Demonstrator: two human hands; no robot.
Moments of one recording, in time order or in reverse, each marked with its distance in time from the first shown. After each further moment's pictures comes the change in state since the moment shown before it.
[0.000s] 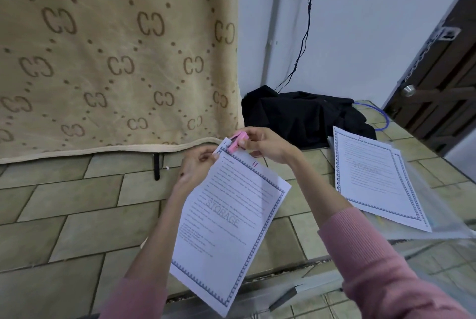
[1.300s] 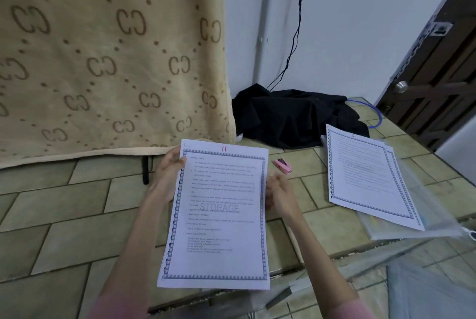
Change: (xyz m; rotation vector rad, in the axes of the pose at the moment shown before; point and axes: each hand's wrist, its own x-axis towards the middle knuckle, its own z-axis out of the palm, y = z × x) left_hand 0.012 -0.026 -0.023 -0.441 0.060 -0.240; right_hand -0.067 0.109 0.038 0.171 0.643 0.152
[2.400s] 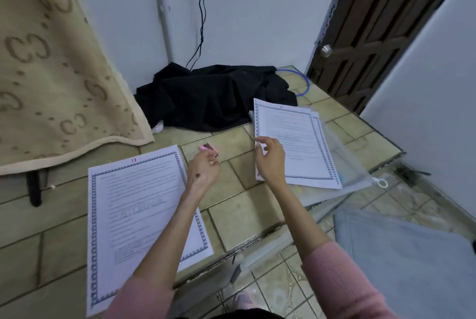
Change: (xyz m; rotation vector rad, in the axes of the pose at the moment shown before) left_hand -0.026 -0.073 0.229 0.811 -0.155 0.097; right_hand 0.039 0.008 -0.134 -0.373 0.420 -0.153
